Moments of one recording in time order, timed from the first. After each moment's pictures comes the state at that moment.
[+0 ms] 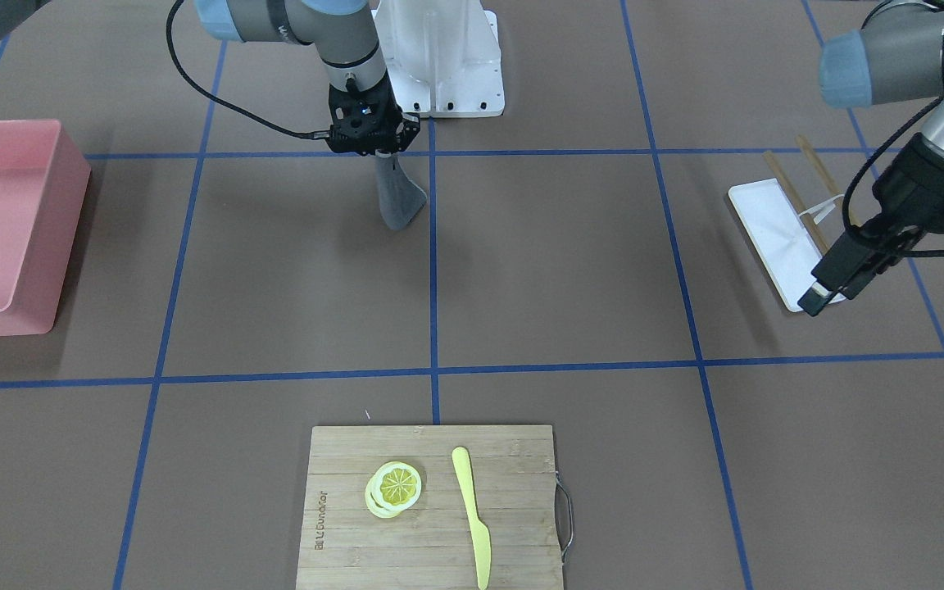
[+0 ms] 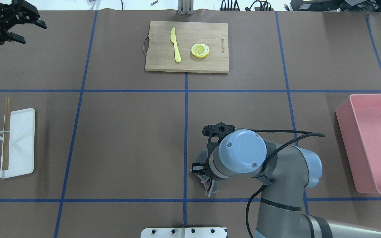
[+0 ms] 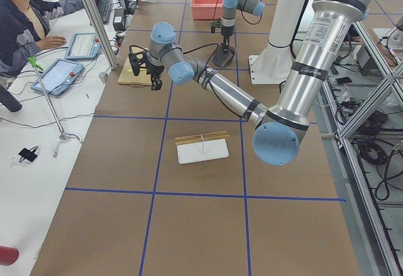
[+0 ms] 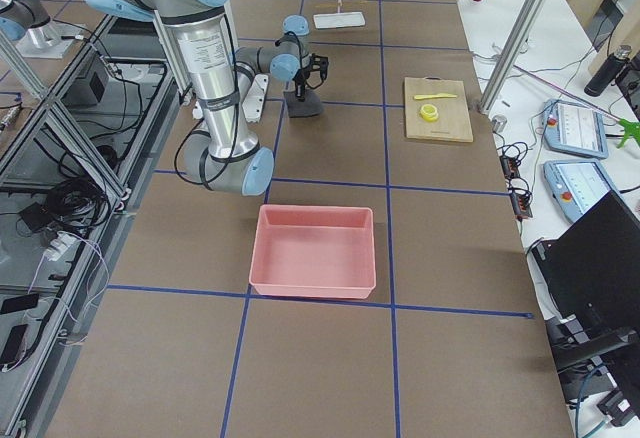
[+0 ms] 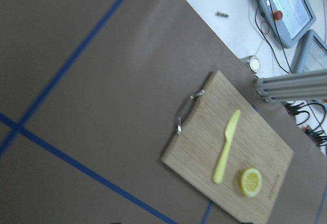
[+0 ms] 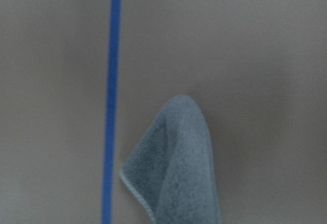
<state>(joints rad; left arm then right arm) -1.19 -1.89 -1.81 -1.92 -2.21 -1.28 0.33 -1.10 1.93 -1.56 1.86 1.36</state>
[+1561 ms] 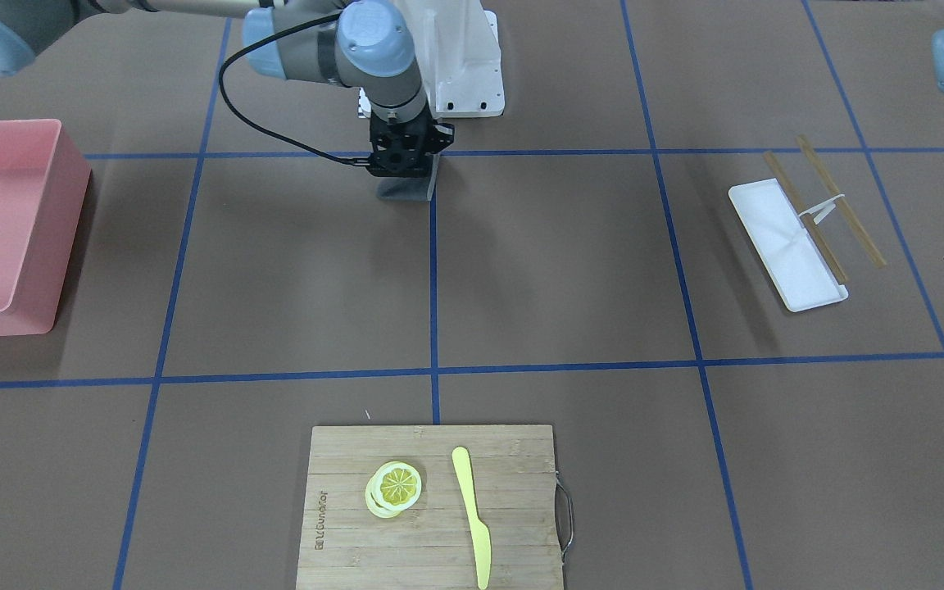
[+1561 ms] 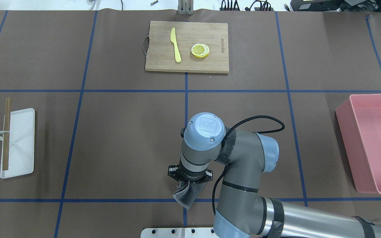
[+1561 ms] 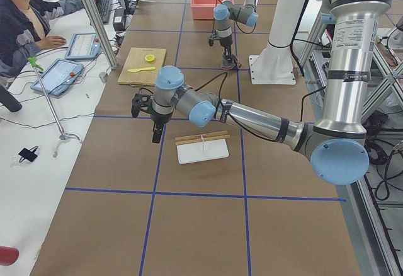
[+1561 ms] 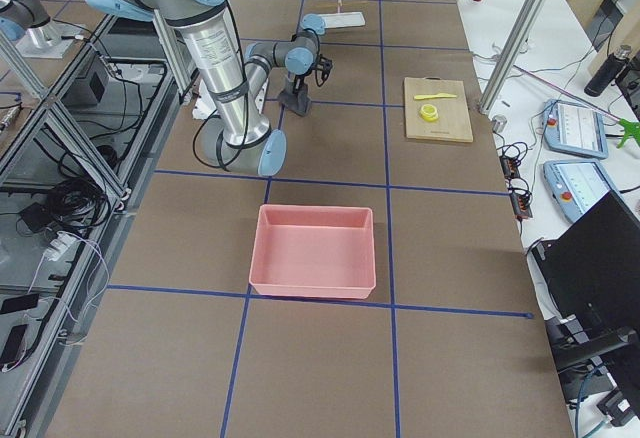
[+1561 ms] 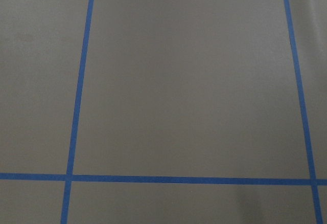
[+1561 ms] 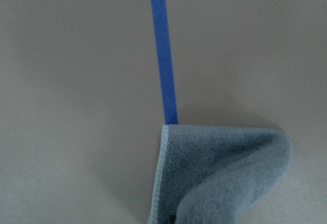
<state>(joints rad) -1.35 -1.61 -1.80 -1.89 -2.22 -0.57 0.34 -0.87 1.67 -1.56 2.06 1.47</state>
